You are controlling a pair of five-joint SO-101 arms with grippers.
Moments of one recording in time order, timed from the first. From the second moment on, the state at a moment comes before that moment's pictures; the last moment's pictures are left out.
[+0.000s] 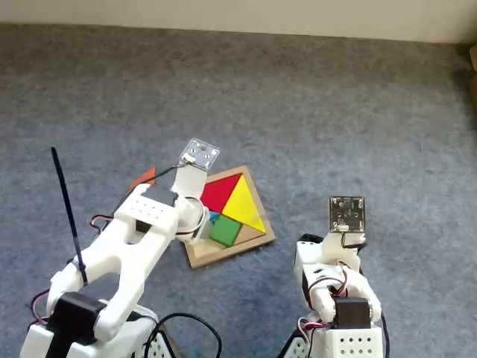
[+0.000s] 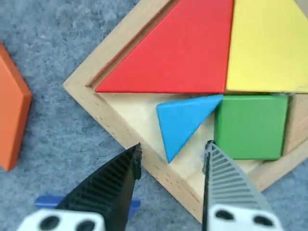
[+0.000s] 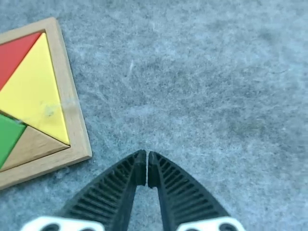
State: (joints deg) left arm 13.4 -15.2 52.7 49.2 0.9; right arm -7.4 -103.7 96.0 62.0 0.0
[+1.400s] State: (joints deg) left arm 12.2 -12.4 48.5 50.3 0.9; right arm -7.4 -103.7 96.0 62.0 0.0
